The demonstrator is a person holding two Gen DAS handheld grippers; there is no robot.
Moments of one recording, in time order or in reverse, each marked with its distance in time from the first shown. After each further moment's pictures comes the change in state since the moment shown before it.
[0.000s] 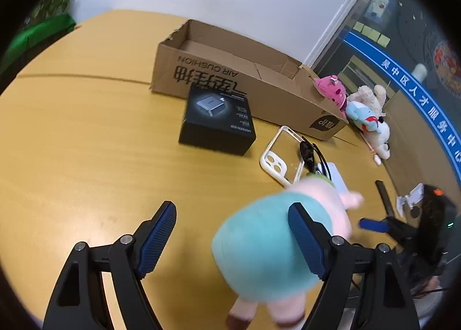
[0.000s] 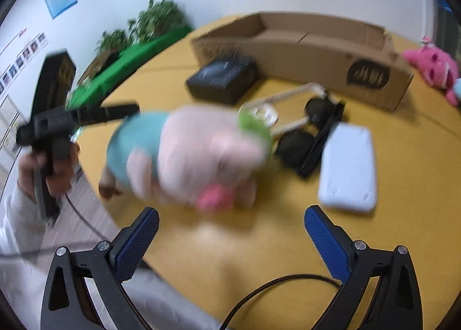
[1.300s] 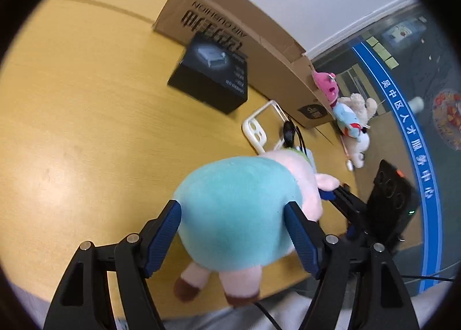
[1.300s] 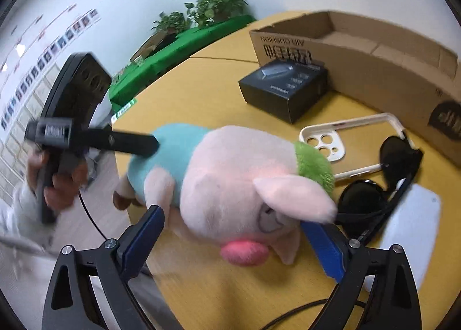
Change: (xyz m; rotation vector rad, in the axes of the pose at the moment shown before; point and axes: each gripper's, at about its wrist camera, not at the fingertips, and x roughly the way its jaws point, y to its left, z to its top) left arm 0.024 0.024 -0.008 -0.257 0.211 -0.186; right arm 0.046 0.002 0.049 -0.197 0.021 0.241
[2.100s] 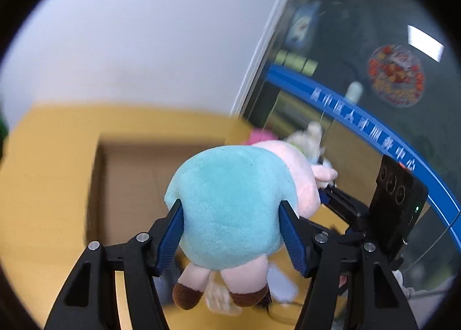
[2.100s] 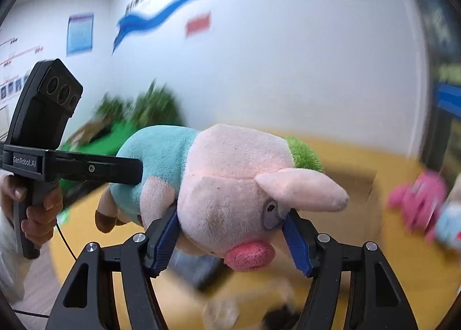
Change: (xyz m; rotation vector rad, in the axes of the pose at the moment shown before) left arm -0.067 -0.173 0.207 0.635 -0.328 -0.105; right arm -0.114 -0.015 0.164 -0.015 -0.559 -0.444
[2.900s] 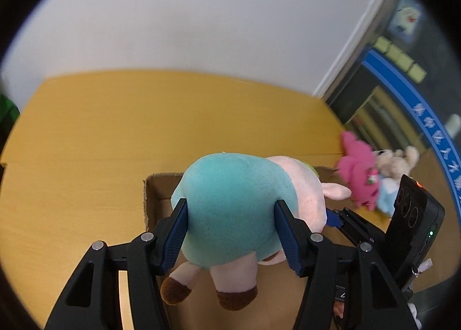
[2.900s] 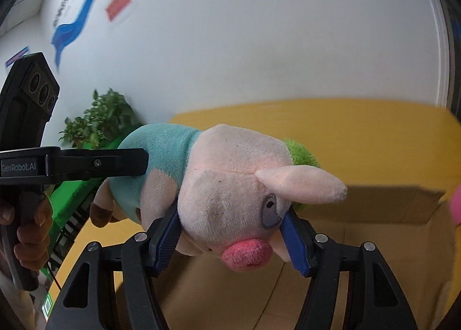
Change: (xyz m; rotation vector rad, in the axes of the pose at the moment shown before) left arm 0.226 0.219 0.099 -0.202 0.319 0.223; right arm 0.343 -0.131 0.048 0.305 0.275 0.006
